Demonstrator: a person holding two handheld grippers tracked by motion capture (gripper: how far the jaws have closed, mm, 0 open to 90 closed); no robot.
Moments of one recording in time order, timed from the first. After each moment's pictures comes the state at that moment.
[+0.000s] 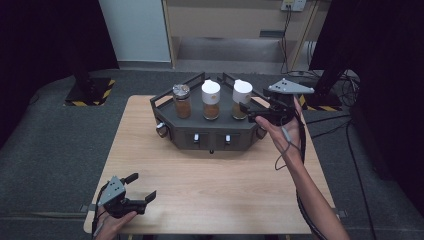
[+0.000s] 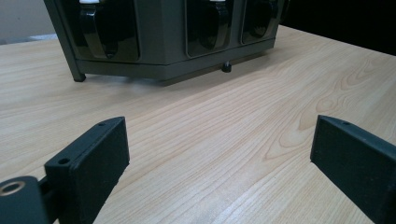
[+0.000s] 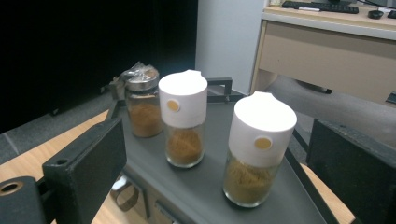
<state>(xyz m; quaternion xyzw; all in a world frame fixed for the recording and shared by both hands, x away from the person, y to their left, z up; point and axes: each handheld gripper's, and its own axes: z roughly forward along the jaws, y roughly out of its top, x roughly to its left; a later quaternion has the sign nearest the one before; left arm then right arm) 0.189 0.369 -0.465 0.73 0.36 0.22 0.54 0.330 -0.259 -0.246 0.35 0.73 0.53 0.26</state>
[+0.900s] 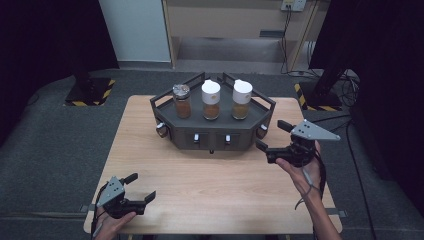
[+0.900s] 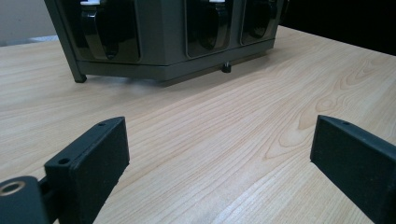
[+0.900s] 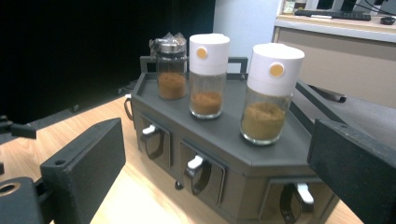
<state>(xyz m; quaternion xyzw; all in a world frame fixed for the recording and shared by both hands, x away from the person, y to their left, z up) 0.188 0.370 -0.466 0.73 0.35 0.22 0.55 0.255 -0.313 -0.308 0.32 0.72 0.56 0.26</state>
